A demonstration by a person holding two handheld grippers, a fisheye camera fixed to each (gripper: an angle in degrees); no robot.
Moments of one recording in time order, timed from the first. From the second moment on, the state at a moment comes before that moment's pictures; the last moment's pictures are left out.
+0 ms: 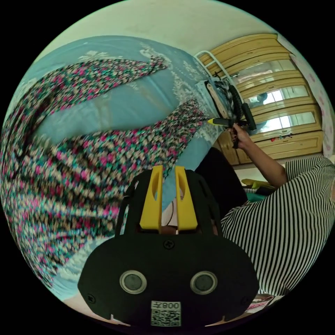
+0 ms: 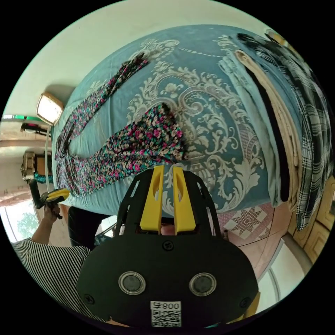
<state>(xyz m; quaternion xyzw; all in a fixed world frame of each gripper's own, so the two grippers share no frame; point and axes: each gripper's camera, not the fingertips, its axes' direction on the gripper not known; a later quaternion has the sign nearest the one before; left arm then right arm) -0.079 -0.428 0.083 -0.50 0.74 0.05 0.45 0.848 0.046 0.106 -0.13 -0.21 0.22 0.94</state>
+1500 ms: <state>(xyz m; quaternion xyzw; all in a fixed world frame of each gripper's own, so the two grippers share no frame) 0.370 -0.714 -0.011 -0.42 0.77 0.22 0.42 0.983 0.165 0.148 -0.02 -0.39 0.27 0.88</state>
